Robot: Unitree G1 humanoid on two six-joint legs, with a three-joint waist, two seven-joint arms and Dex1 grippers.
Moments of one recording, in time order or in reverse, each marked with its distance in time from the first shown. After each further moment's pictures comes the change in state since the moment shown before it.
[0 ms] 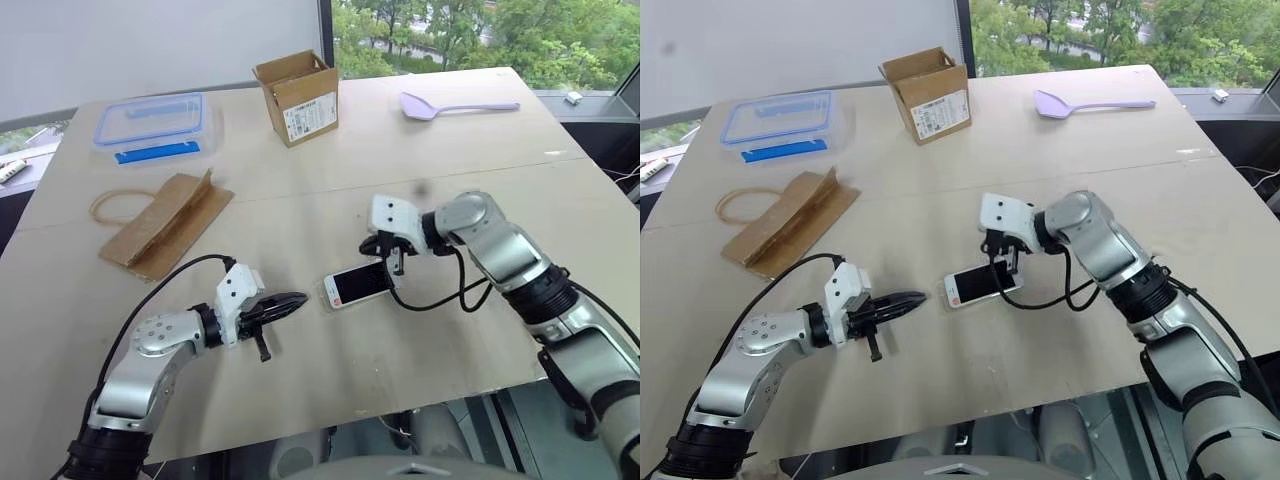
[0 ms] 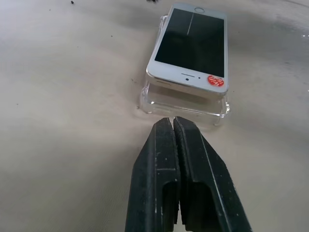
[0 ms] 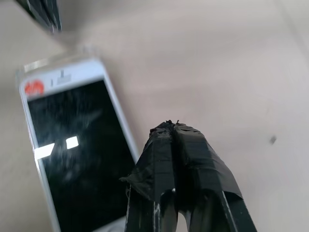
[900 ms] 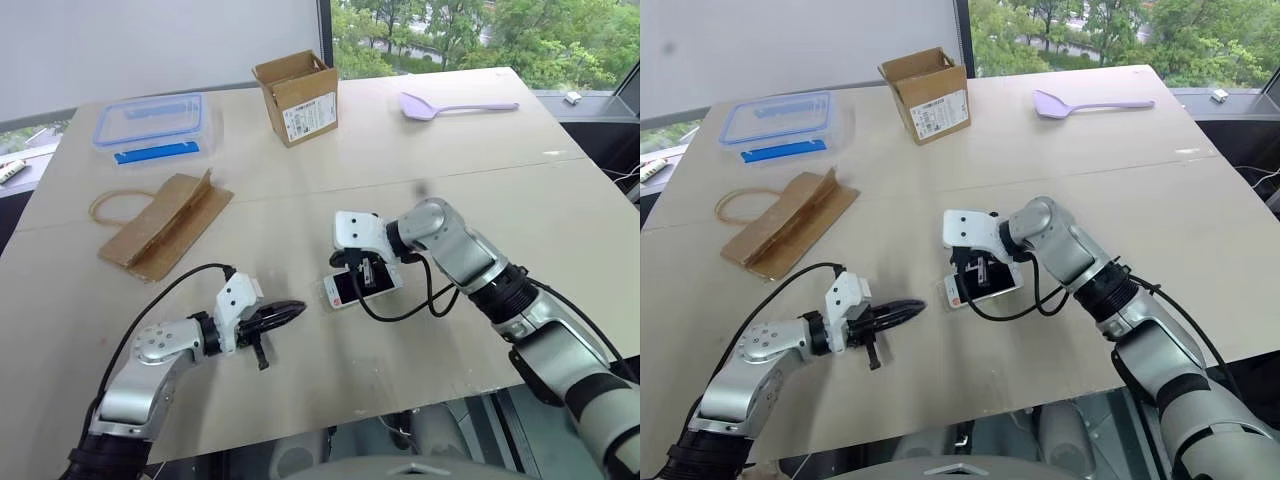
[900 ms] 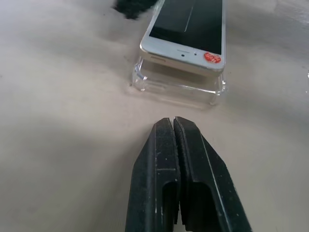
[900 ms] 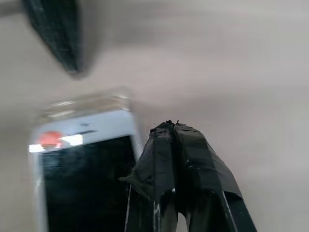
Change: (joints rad) left arm 0.022 -0.013 -0.007 0.036 0.018 -0.043 -0.018; right arm -0.035 0.136 0.089 0.148 -0.082 -0.101 -0.009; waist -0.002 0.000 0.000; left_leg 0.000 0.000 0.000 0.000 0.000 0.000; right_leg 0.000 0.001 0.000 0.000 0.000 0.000
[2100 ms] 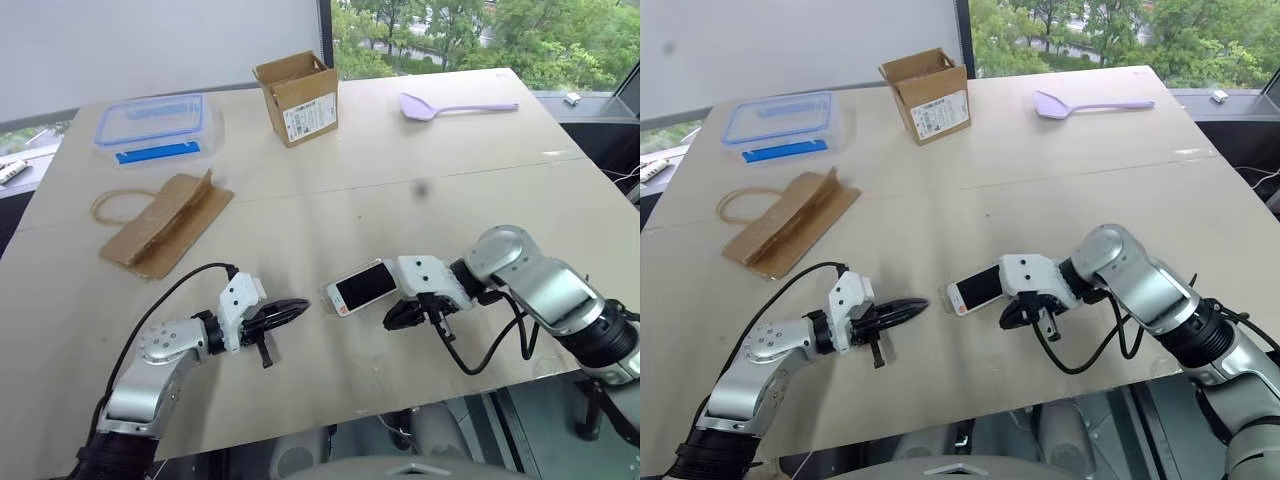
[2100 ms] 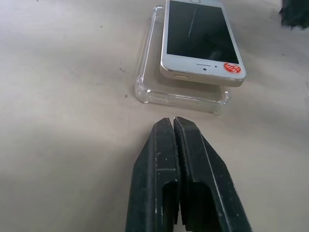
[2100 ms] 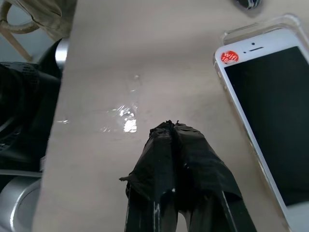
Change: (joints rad) left arm -0.005 -0.015 -0.007 0.017 0.005 -0.030 -0.007; right arm 0.245 -0.372 -0.026 -0.463 0.254 0.186 0.278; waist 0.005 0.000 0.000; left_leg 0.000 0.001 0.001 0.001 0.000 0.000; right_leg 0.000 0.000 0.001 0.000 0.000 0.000
